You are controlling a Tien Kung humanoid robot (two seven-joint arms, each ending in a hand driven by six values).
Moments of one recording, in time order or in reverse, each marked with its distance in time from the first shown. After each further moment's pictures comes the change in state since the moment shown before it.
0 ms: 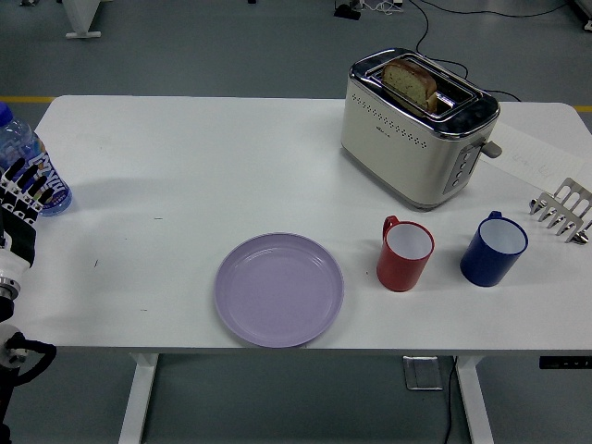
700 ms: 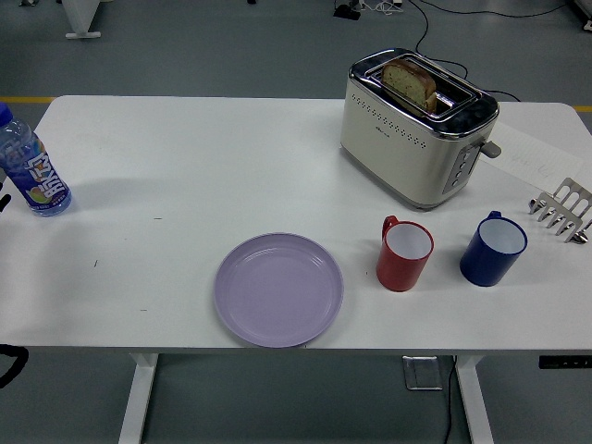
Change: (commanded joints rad) left arm 0.034 0.013 -0.070 -0.006 -0.077 0.000 -0.002; right arm -0.011 0.001 0.003 0.001 0.003 -0.005 -0.002
